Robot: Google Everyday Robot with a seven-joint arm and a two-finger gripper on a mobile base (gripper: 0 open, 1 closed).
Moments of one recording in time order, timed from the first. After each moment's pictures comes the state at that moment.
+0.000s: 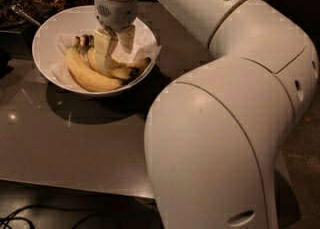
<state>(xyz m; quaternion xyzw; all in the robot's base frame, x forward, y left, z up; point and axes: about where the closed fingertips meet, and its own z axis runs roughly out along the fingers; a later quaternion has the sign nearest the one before) 0.618 0.108 0.900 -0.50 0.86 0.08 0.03</state>
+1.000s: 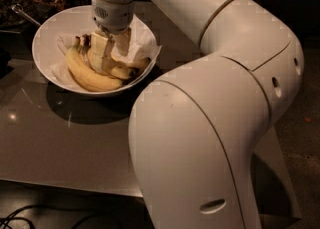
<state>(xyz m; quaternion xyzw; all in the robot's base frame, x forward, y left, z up) 0.621 0.119 0.891 -0.51 0.85 0.10 0.02</state>
